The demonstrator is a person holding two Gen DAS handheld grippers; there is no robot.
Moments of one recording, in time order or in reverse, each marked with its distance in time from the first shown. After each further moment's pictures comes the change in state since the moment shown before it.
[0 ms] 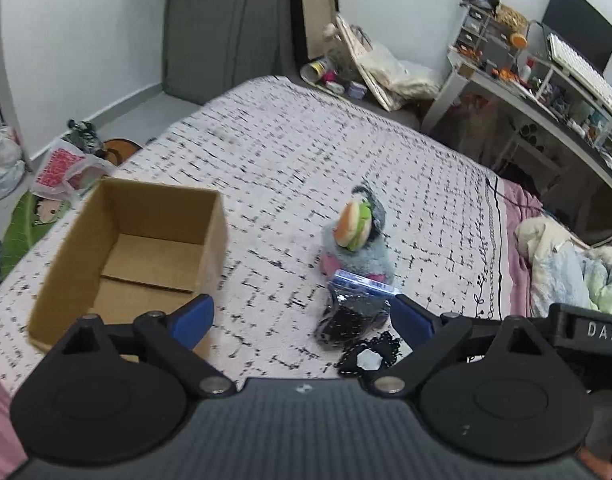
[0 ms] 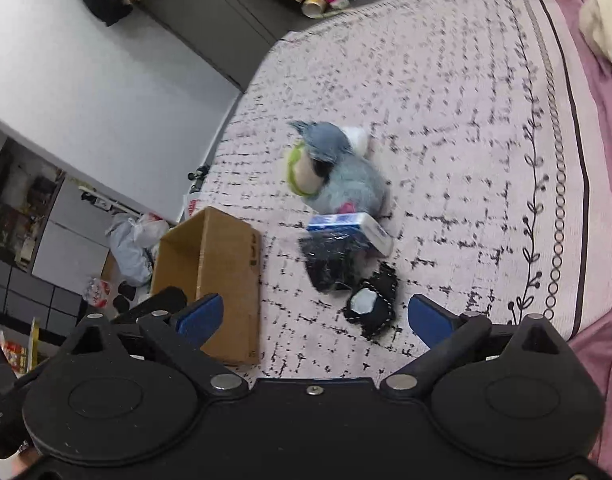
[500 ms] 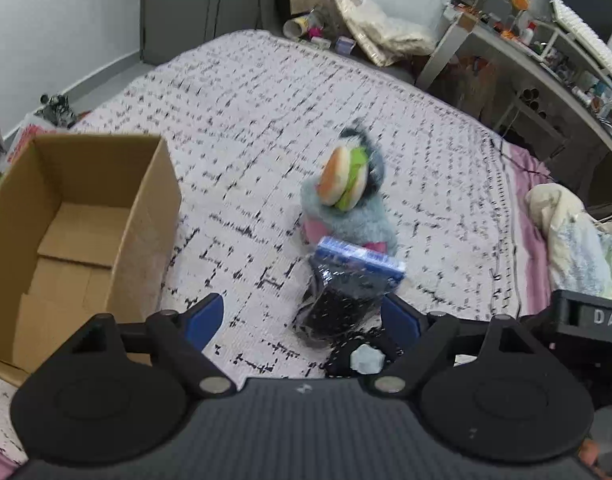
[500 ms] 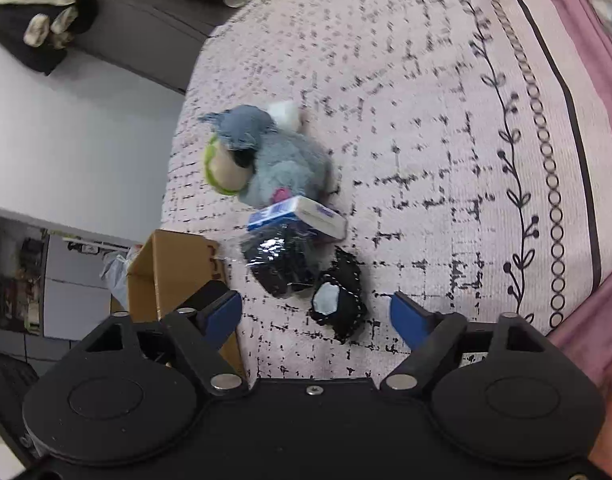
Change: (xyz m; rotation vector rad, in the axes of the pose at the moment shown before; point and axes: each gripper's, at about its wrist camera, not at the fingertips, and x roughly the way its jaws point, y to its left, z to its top) left arm 0.081 -0.009 -0.017 0.002 0.093 -0.032; right arm 0.041 -0.049 0.000 0.252 0.042 -0.011
